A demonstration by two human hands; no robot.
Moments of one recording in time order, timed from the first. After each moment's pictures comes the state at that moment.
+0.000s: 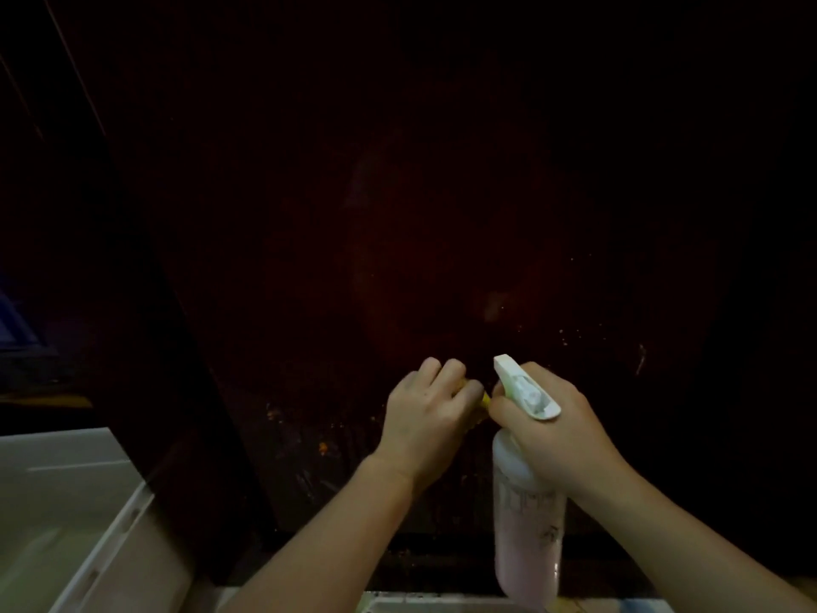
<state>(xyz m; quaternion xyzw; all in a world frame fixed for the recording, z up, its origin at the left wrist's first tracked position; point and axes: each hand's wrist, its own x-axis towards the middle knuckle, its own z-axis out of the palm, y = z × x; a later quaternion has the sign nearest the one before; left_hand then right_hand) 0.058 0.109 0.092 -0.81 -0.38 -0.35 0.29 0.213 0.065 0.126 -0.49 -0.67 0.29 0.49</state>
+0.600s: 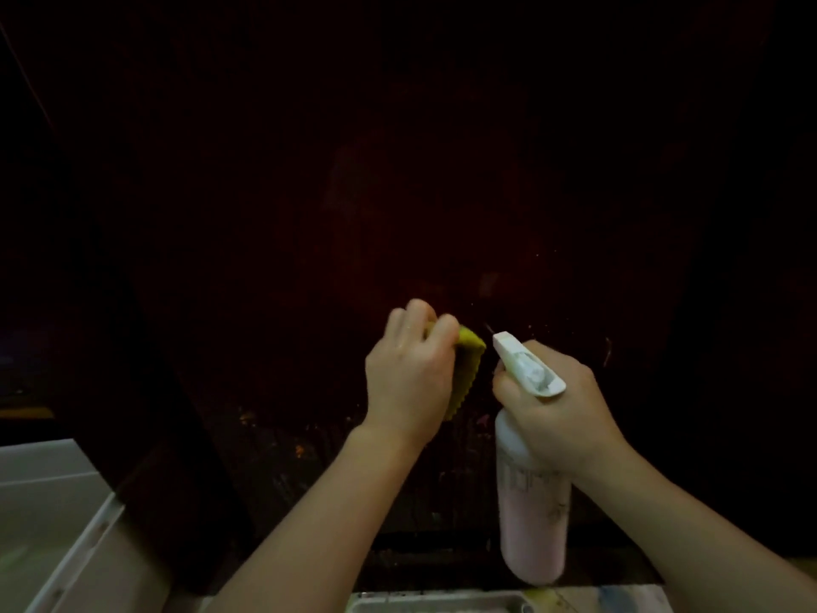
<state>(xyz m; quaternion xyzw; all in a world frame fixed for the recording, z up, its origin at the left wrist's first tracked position) 0.083 0.106 0.138 -0.74 -0.45 -0.45 0.23 0.236 0.063 0.137 -0.49 -0.67 0.19 0.52</state>
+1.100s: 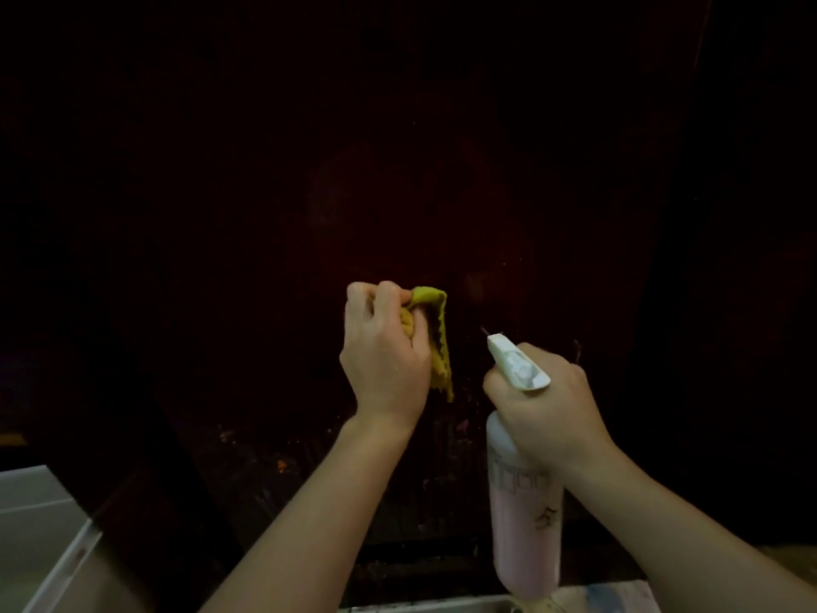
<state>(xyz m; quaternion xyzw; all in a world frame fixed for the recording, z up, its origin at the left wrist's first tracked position) 0.098 0.108 0.162 -0.63 -0.48 -0.59 0.11 0.246 0.061 0.141 -0.56 -0.63 0.15 0.52</state>
